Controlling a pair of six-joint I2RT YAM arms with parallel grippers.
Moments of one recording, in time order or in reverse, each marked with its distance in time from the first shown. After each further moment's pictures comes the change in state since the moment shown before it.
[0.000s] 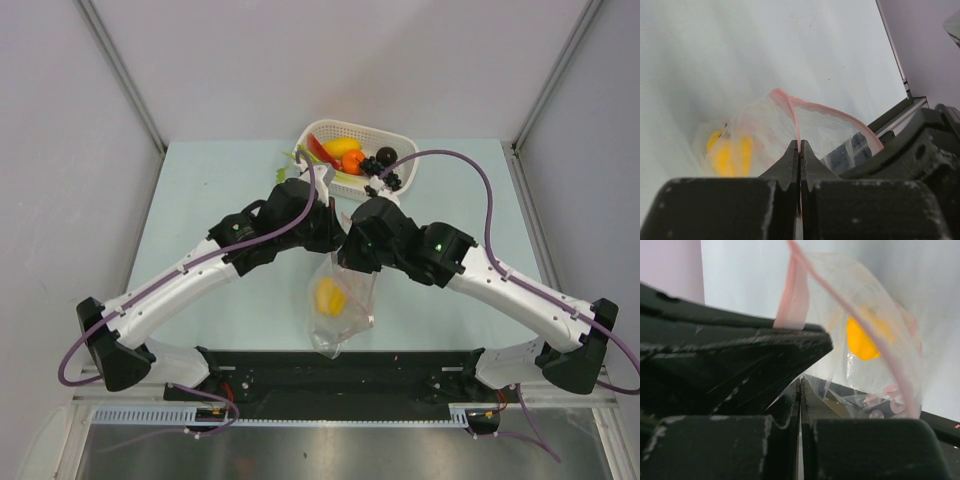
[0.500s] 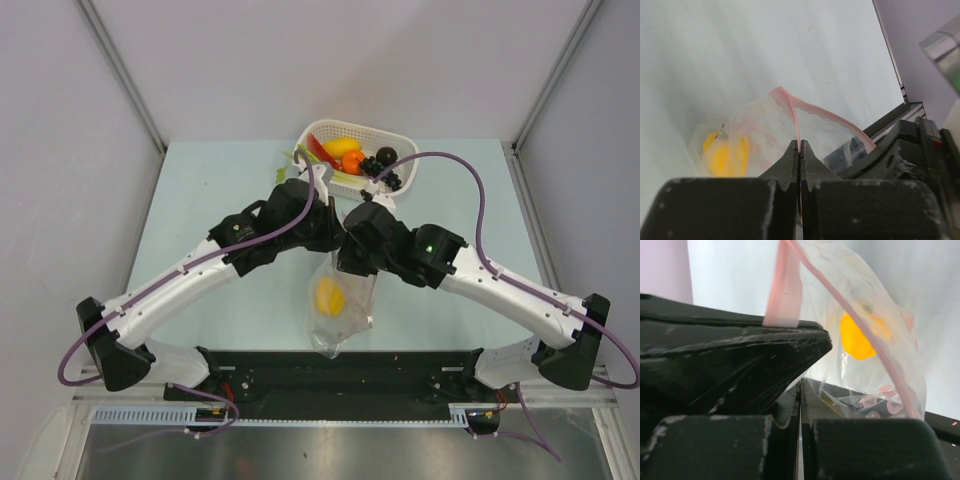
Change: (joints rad) left arm -0.009 0.003 0.000 0.010 -0.011 -0.027; right arm 0.039 0.023 0.006 -0.014 0.055 0.024
